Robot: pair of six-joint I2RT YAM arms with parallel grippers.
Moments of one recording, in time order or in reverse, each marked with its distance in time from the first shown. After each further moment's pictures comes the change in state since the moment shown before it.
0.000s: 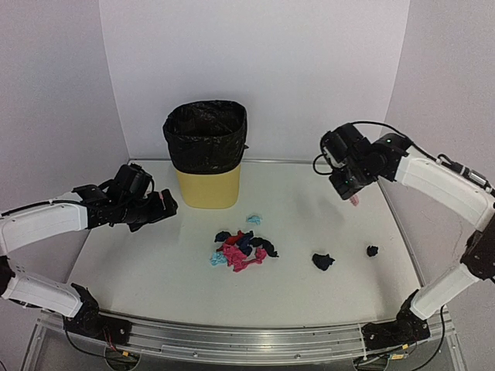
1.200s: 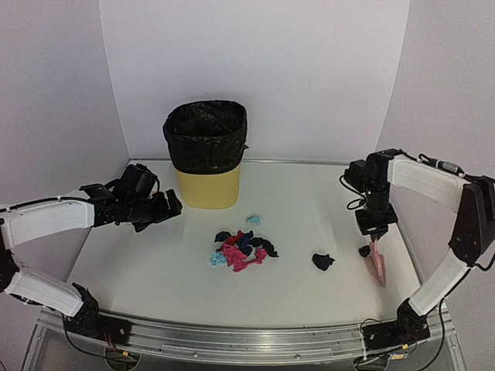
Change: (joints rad) left arm 0.000 0.068 0.013 0.039 0.027 -0.019; right arm -0.343 0.095 -0.182 -0.378 -0.419 0.433
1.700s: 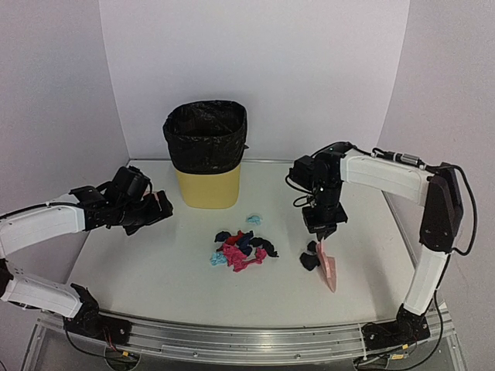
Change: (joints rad) left arm 0.000 -0.082 -0.026 -0.072 -0.058 -0.045; right arm 0.306 0.244 0.286 0.032 -0.174 0.143
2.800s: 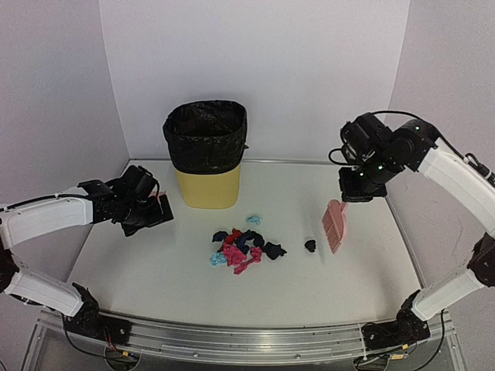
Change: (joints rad) left arm 0.000 0.084 0.062 -0.115 -0.029 0.004; right arm -0.028 -0.443 -0.004 0.051 0.147 -0.028
